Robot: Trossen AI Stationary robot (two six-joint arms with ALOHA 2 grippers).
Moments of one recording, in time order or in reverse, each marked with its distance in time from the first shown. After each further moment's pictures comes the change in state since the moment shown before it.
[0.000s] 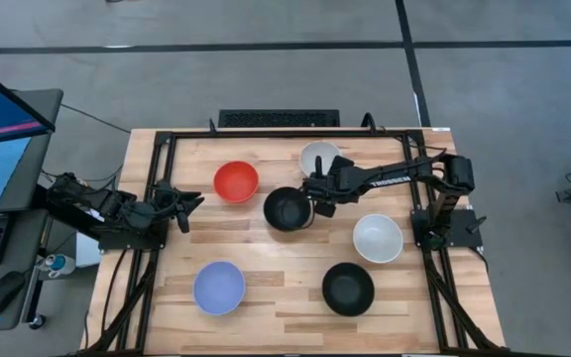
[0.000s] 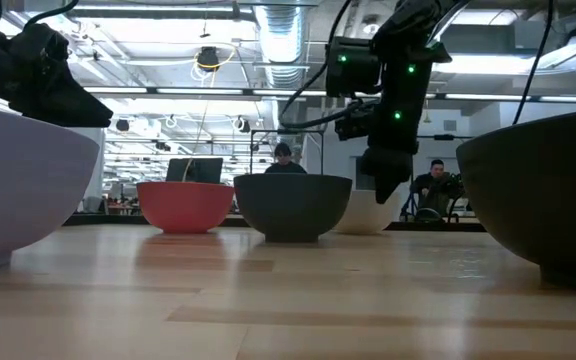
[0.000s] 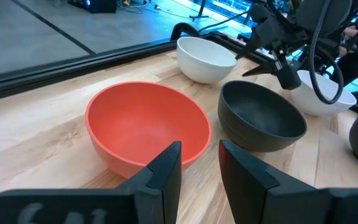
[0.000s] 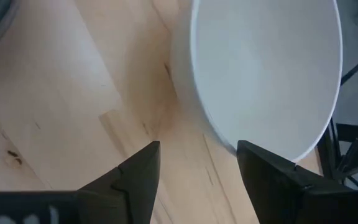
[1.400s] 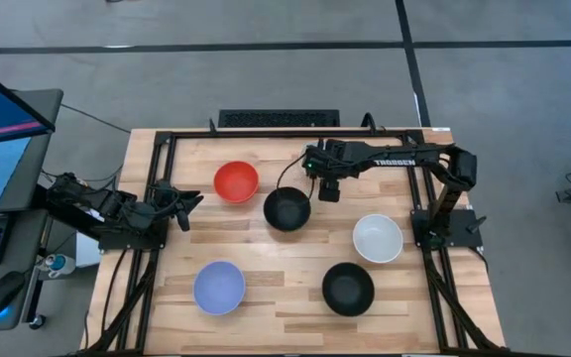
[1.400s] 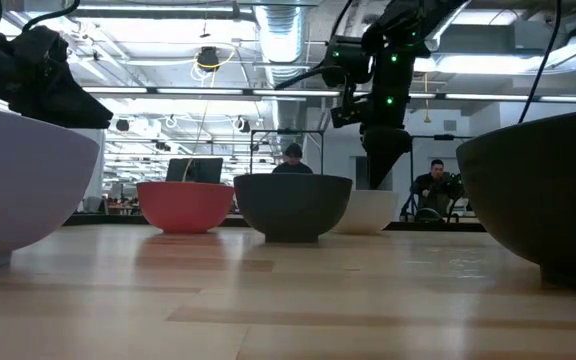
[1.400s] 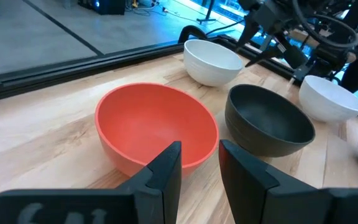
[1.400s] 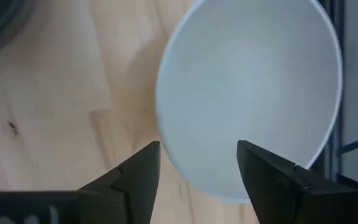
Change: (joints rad) left arm 0.000 0.000 0.000 -0.015 -0.031 -0.030; right arm -0.175 -0.027 0.116 -0.054 -0.263 -0.376
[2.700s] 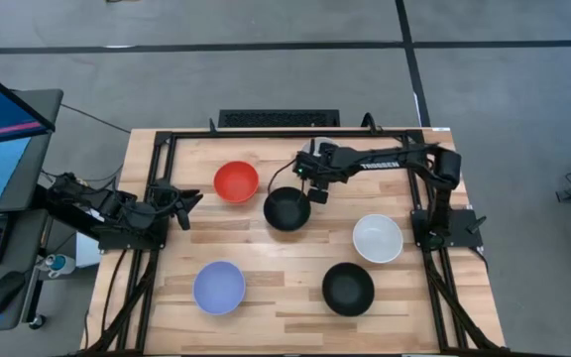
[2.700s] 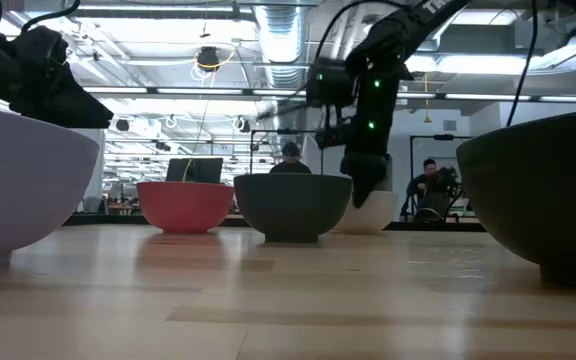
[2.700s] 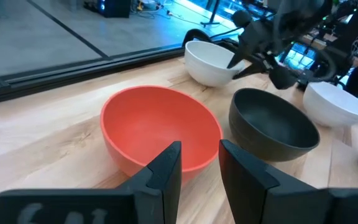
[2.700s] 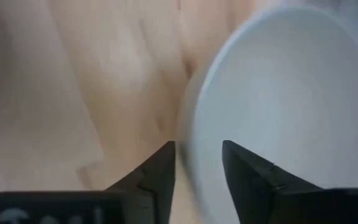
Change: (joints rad) left arm 0.000 0.000 0.000 -0.001 -0.020 -0.008; right arm 0.015 0.128 0.019 0.095 0.060 0.121
